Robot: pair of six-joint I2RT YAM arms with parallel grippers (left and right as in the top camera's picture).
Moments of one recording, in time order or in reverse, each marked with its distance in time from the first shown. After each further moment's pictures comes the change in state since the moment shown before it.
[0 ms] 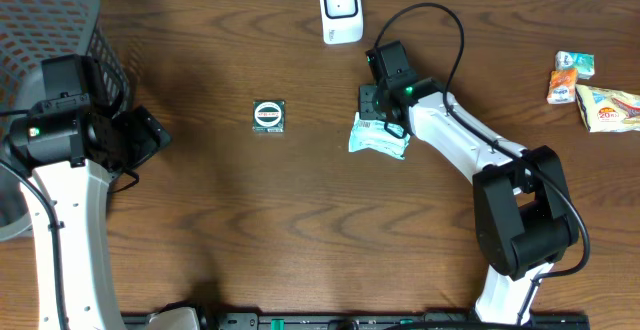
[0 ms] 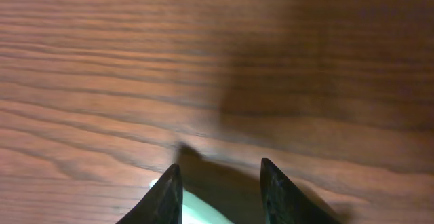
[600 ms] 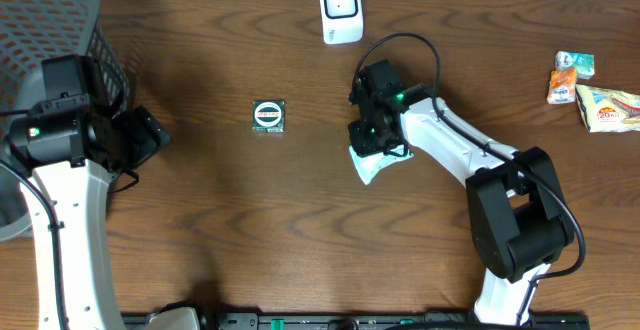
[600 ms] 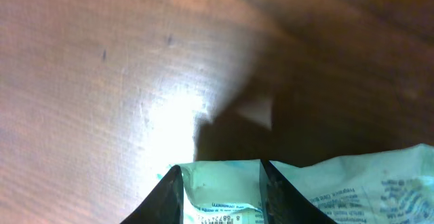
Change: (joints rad) left arm 0.000 0.000 0.000 0.000 0.000 0.000; right arm 0.043 0.001 -0.012 -0.272 -0.253 -0.197
